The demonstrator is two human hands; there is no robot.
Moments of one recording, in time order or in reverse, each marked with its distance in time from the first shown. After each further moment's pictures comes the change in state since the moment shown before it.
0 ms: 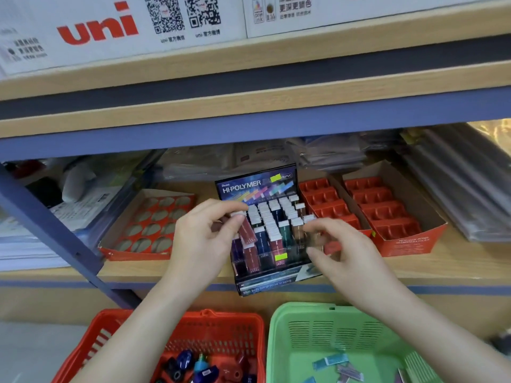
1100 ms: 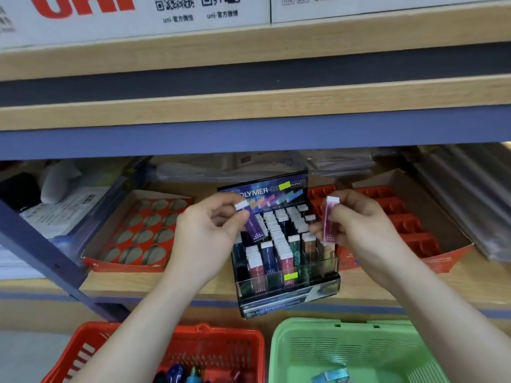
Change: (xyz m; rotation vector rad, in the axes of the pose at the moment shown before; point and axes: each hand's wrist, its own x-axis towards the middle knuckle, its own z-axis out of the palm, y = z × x) left_hand 0.035 -0.024 0.012 -0.300 -0.049 -0.347; right_hand 0.073 -0.009 -0.001 0.703 0.115 0.412
